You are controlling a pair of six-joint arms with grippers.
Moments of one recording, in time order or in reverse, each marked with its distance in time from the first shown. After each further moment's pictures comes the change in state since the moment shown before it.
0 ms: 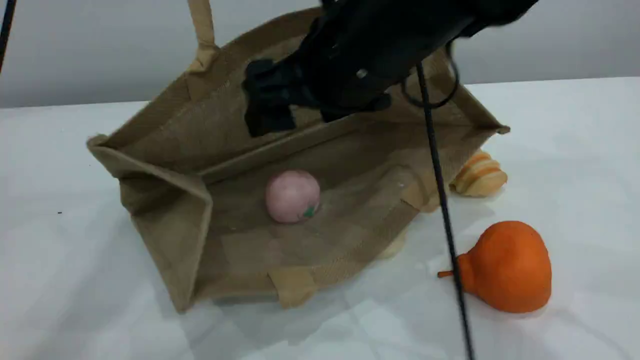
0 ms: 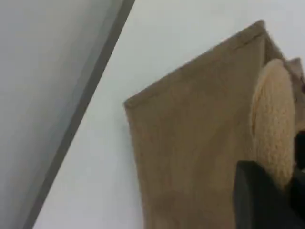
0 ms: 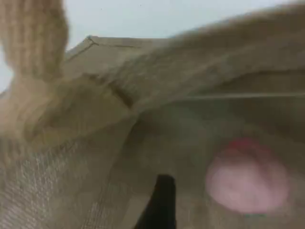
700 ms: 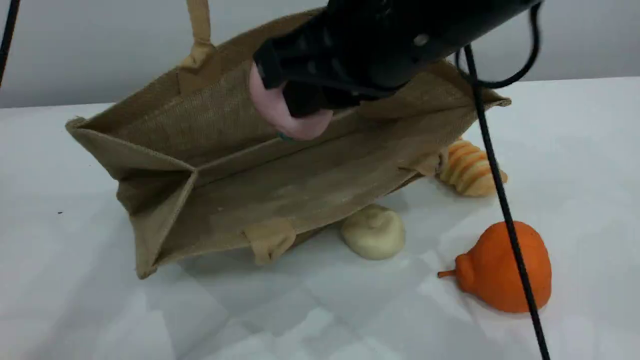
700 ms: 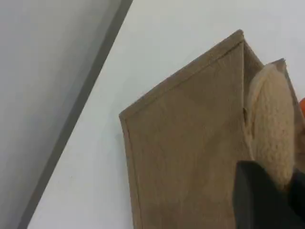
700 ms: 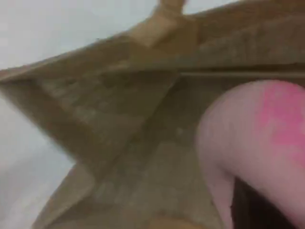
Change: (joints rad) left arm -0.001 0.000 0.000 -0.046 0.000 -0.001; right arm 0.080 -0.219 0.197 0.001 -0.051 0.000
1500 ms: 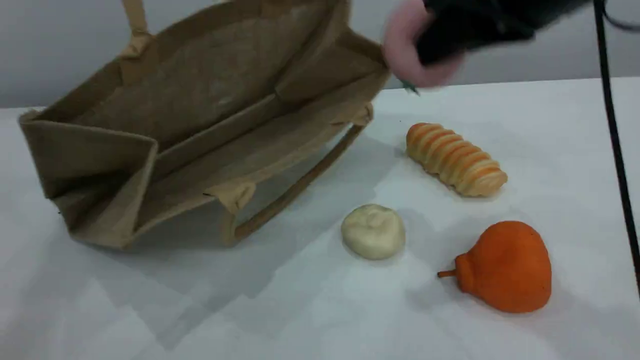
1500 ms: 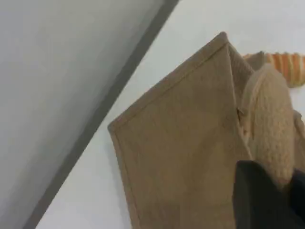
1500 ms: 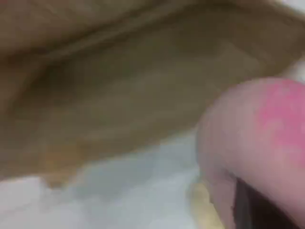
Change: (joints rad) left arm 0.149 0.000 0.000 0.004 0.000 0.004; right arm -0.292 -0.167 0.052 -0.067 0.229 -0.009
